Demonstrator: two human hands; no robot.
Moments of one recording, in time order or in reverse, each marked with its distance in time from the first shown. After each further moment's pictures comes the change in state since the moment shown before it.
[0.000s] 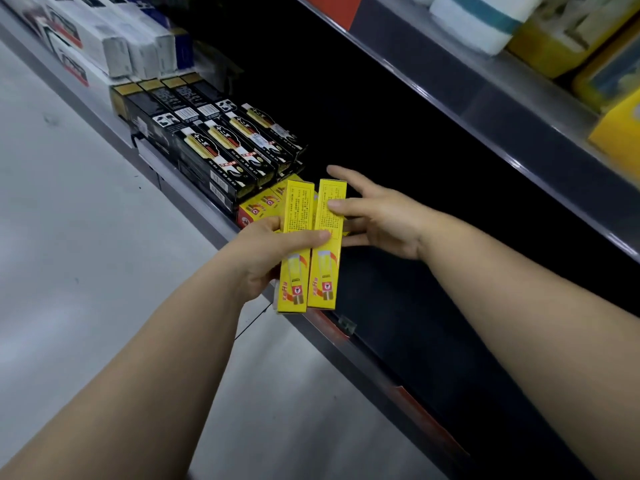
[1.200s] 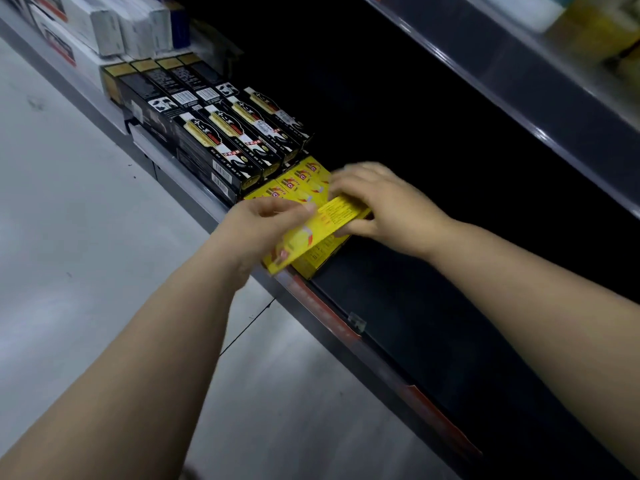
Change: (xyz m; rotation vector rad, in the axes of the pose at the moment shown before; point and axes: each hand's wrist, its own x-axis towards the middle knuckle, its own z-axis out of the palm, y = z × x) left_hand 0.001 0.007 -0.020 0.186 0.231 0.078; right_hand 0.006 0.000 0.005 -1.241 0.178 -0.483
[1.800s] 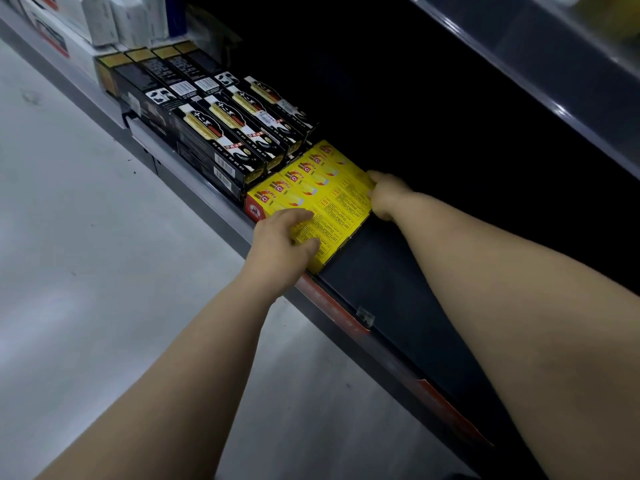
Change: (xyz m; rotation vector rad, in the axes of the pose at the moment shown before) left_hand 0.015 -0.039 0.022 0.478 0.084 0.259; right_hand 0.056 0.065 0.059 0.073 -0.186 0.813
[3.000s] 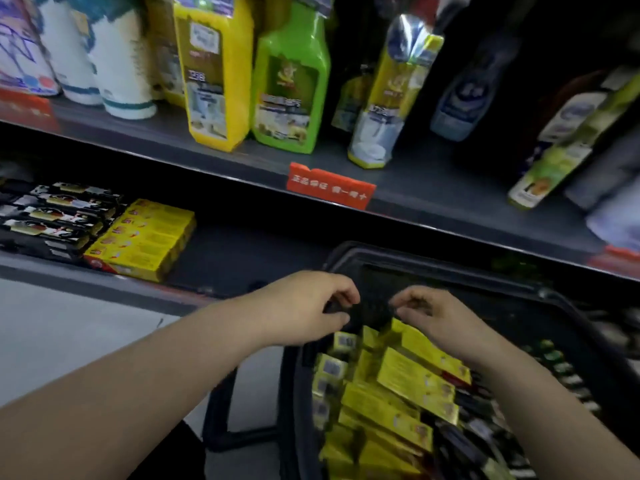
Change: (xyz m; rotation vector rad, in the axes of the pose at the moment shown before) left_hand -0.257 0.243 0.093 0.539 -0.919 0.696; right_hand -0.488 0.254 -0.049 0.682 0.174 0.202
